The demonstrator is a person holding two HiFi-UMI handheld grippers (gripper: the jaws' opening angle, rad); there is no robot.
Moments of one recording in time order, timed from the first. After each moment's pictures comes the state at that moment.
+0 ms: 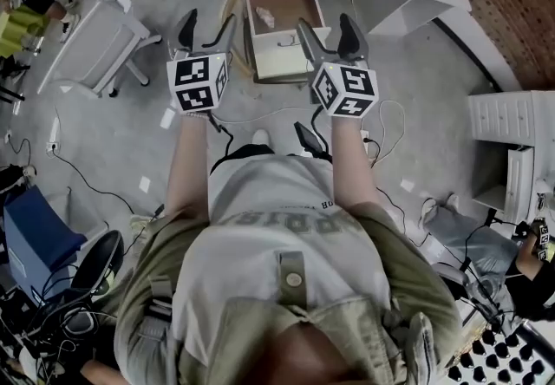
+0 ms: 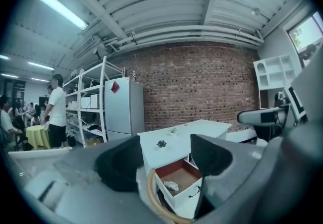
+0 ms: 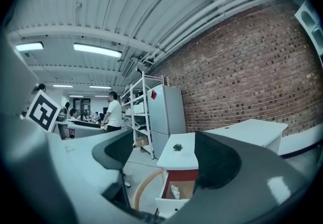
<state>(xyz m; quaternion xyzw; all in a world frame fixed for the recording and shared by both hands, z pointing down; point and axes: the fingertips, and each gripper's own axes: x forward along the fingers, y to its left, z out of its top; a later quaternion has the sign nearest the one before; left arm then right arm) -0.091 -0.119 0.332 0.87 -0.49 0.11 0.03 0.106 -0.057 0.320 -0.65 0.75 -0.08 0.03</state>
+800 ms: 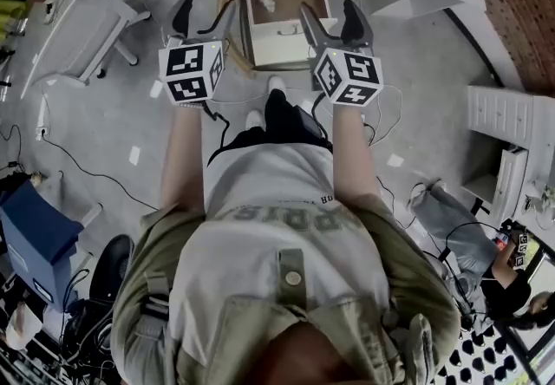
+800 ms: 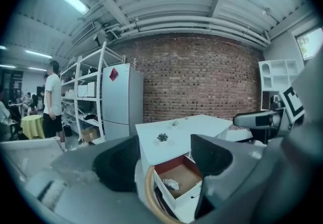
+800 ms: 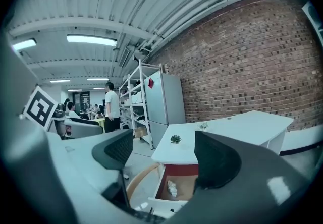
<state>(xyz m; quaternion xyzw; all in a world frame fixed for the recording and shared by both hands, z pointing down) -0.080 -0.197 0.375 0.87 -0.47 0.13 0.08 0.118 -0.145 0.364 -0.65 0.75 -0.12 -0.02</state>
